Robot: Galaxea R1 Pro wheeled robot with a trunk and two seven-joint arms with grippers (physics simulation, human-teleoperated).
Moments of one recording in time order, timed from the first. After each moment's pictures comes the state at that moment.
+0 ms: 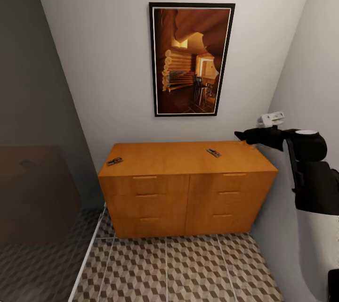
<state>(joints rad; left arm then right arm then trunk) -0.31 0.03 -0.11 0.07 0.08 -0.81 -0.02 -0.90 -0.22 -0.07 -1.54 0.21 0.97 0.50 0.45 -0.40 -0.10</state>
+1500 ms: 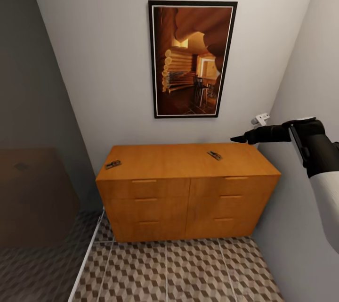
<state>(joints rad) -0.31 0.03 -0.11 0.07 0.08 -0.81 -0.02 -1.17 -0.38 0.06 -0.95 0.20 0.76 1.00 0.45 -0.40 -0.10</state>
